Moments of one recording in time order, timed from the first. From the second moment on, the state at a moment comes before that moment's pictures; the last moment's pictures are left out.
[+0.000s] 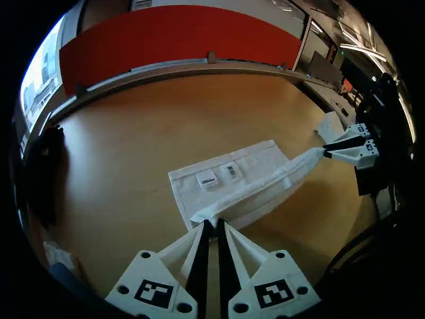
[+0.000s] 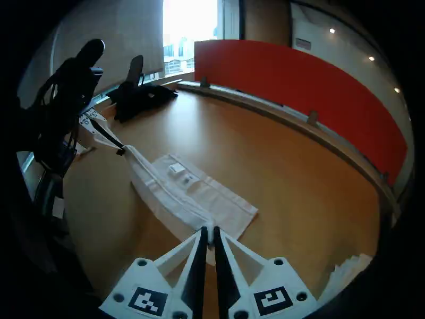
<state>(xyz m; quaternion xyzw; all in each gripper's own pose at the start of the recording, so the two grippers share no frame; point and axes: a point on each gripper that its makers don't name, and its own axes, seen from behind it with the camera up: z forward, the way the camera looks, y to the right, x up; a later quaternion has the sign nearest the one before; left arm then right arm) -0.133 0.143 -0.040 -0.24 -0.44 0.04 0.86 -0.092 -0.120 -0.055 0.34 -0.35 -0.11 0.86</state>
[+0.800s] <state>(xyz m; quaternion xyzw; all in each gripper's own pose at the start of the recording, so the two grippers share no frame) -0.191 0.149 -0.002 -0.24 -0.45 0.07 0.86 -0.155 -0.120 -0.025 0.33 -0.39 -0.12 0.85</state>
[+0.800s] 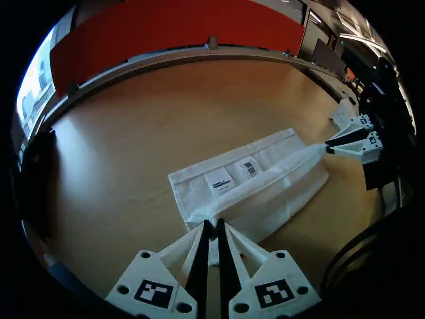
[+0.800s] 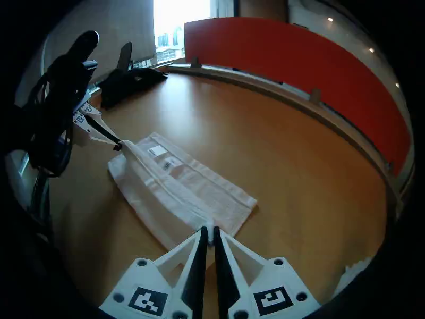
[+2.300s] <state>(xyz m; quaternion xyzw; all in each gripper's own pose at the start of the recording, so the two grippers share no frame) -0.190 0.124 0.045 -0.20 -0.42 0.10 0.88 -0.157 -0.089 0.038 0.24 -0.37 -0.16 0.88</state>
